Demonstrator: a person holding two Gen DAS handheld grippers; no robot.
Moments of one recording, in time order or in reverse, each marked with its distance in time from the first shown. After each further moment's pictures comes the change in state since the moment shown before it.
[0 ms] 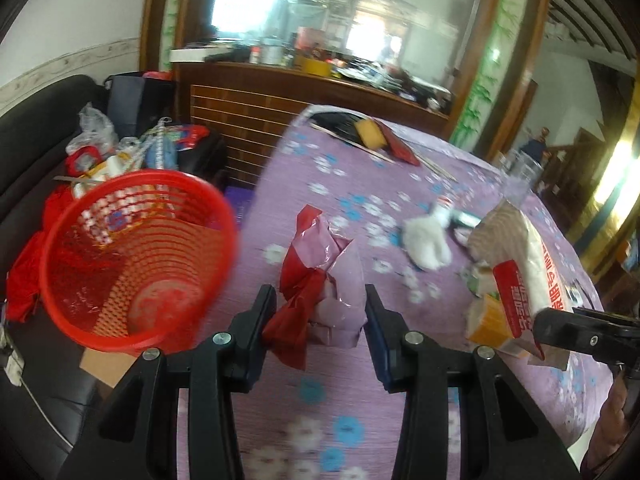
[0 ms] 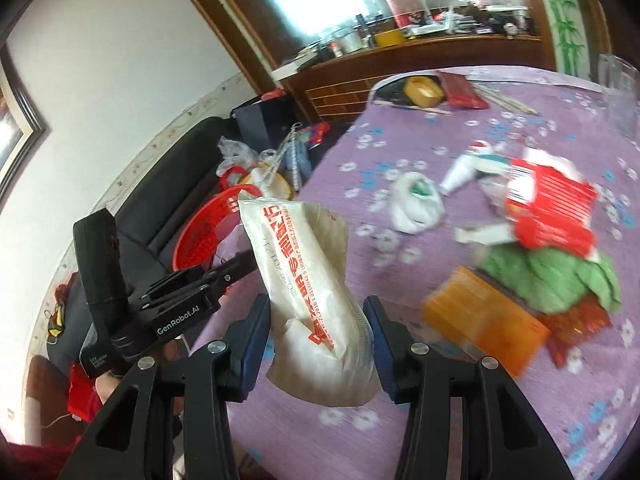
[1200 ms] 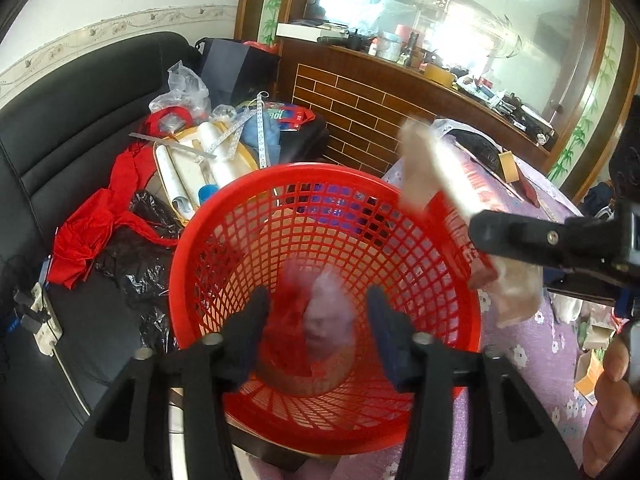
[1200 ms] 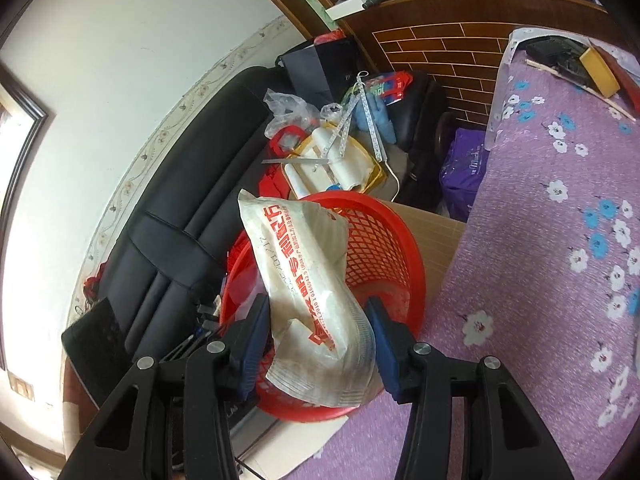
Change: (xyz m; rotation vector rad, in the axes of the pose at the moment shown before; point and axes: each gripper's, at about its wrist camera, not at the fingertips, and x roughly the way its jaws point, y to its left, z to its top) left arm 0.026 0.151 0.023 -0.183 0.039 0.210; right arm 0.222 0.117 0.098 0.001 0.196 0.167
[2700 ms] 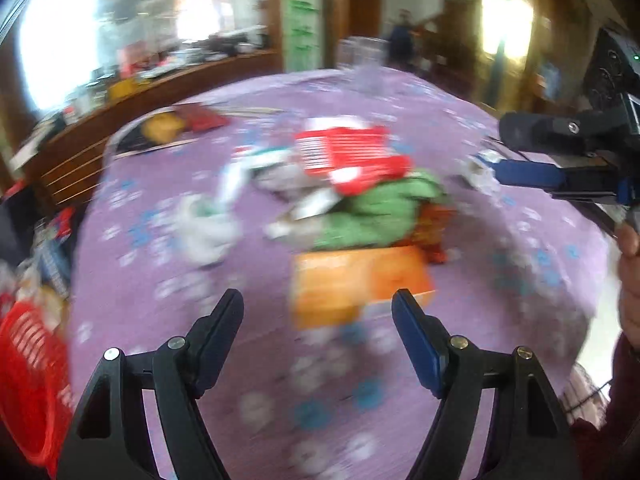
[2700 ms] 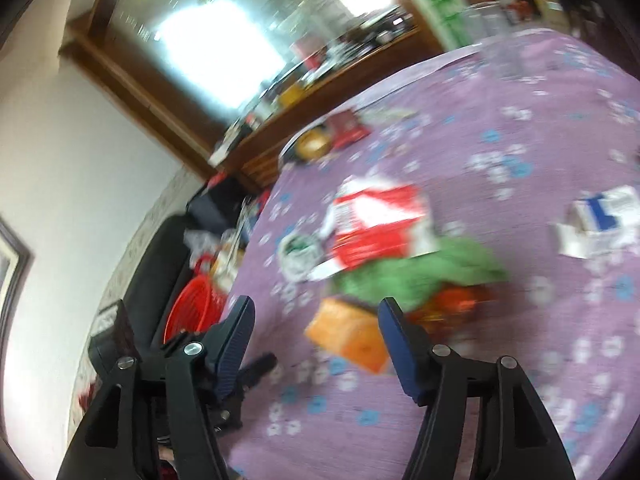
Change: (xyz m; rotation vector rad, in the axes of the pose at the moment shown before) left arm -0.038 -0.339 -0.121 0.808 0.102 -0.469; right arm -0.341 -0.199 -0.195 0.360 -0.489 -0.195
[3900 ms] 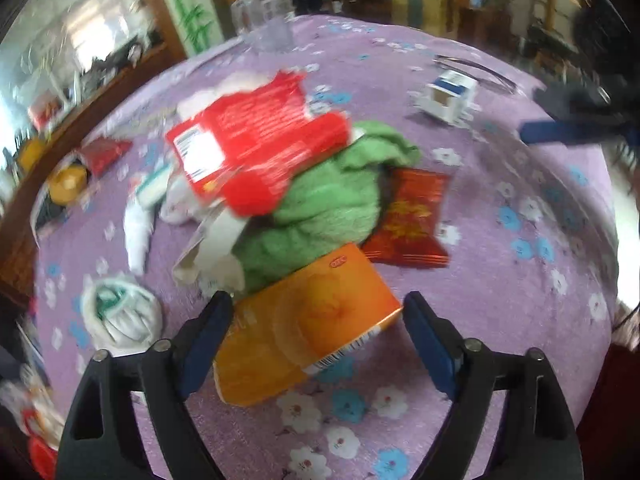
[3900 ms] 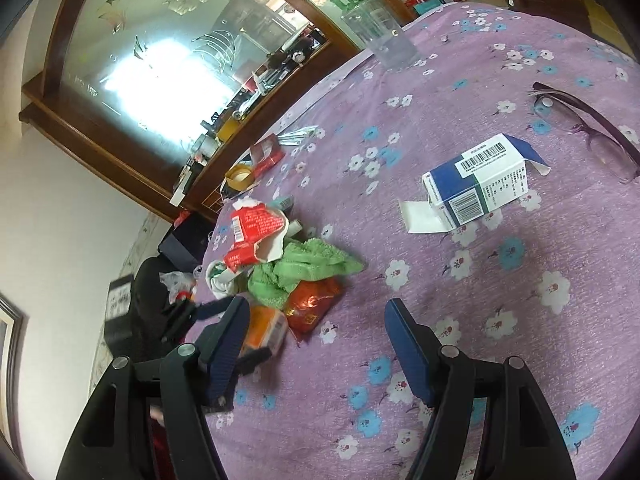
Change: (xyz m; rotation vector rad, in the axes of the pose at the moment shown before) left arm 0.080 -0.015 0.030 0.287 0.160 -0.106; right arm -0.040 -0.089 -0.013 0.155 -0.028 -0.075
